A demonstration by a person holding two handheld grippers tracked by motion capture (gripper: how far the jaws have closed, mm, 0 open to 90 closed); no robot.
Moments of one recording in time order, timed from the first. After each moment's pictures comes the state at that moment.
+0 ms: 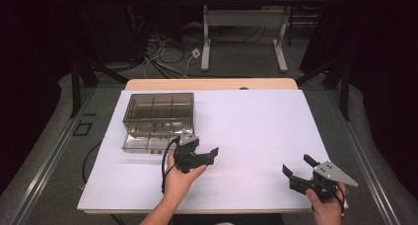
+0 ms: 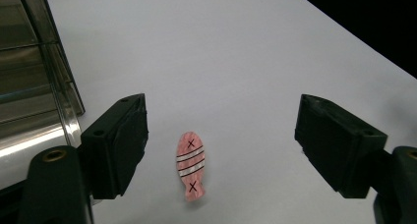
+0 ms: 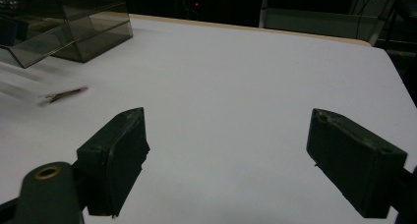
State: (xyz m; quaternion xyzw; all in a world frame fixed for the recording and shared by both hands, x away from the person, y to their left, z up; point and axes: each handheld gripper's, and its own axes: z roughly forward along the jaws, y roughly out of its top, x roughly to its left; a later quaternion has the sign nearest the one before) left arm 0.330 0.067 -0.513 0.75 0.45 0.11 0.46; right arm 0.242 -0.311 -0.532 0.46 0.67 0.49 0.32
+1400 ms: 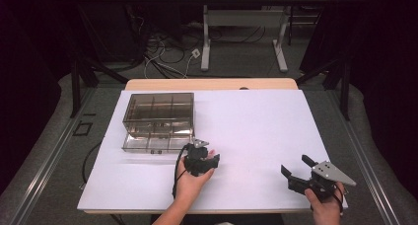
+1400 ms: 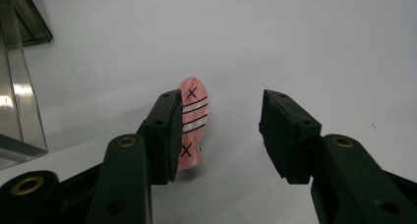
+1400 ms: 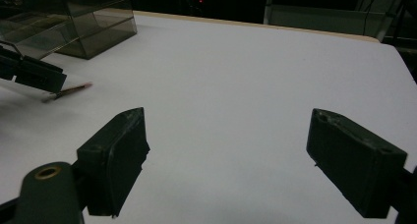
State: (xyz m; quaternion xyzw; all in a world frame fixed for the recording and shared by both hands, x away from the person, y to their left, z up) left arm 0.333 0.040 -0.547 0.77 0.51 0.10 0.38; right arm 0.244 -0.309 -0.534 0.46 0.68 0.49 0.31
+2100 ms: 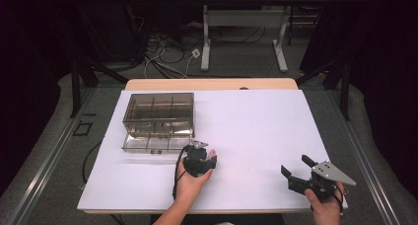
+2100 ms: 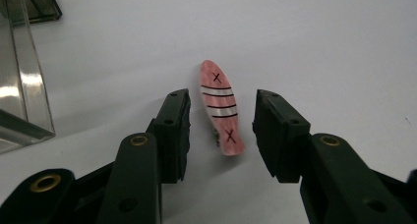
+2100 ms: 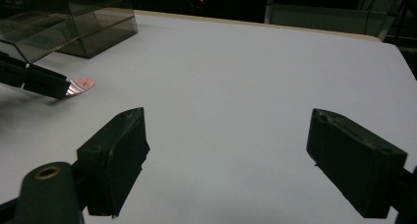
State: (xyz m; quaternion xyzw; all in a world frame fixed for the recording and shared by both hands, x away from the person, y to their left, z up) left arm 0.335 0.041 -0.556 0.77 0.52 0.11 0.36; right arm 0.244 -0.309 -0.535 0.46 0.68 0.49 0.31
